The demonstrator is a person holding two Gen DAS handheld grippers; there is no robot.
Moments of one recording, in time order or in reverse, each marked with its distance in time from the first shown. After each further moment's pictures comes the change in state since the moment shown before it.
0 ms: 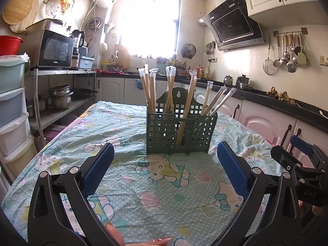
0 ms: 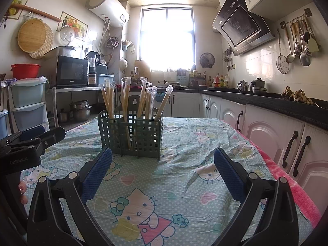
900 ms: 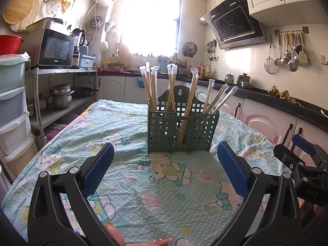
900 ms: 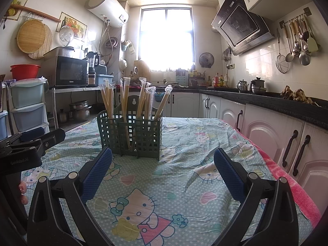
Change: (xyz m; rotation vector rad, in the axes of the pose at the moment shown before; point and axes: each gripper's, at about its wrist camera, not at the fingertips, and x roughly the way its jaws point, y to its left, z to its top) left arm 0.000 0.001 0.000 0.005 0.006 0.005; right arm 0.000 0.000 0.000 0.000 0.000 0.000
